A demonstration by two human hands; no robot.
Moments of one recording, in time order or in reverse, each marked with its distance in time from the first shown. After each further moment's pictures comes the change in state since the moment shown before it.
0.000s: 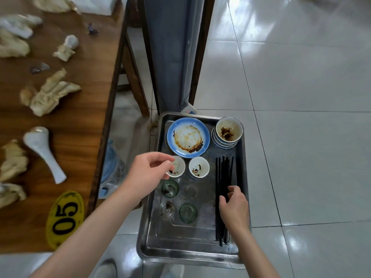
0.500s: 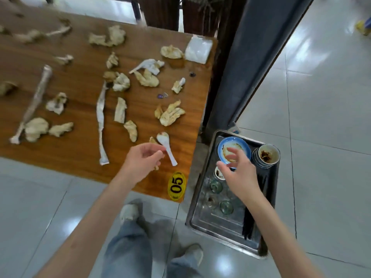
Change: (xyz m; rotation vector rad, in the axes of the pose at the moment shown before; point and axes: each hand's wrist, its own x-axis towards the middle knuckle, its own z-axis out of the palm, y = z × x) left_hand -0.126 0.042 -0.195 -0.062 0.281 -0.015; right_hand -0.136 -0.223 -0.098 0.208 -0.212 -0.552
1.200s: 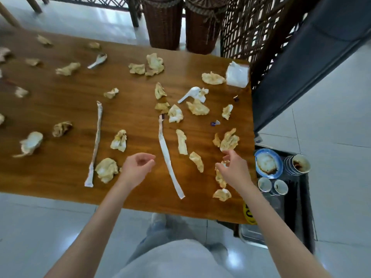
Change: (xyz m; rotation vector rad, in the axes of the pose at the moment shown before) left_hand 0.101 -0.043 -0.249 0.180 0.020 0.000; right_hand 0.042 -0.177 0.171 -0.262 -0.003 0.150
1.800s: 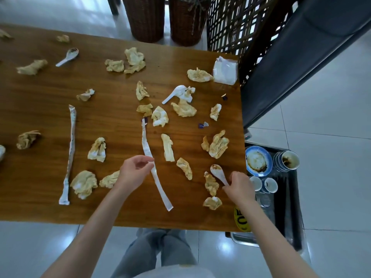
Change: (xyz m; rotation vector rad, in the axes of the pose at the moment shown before) left_hand 0.039 0.011 0.037 -0.008 -0.099 0.014; right_hand 0.014 0.064 0.004 -0.401 -0.071 0.201
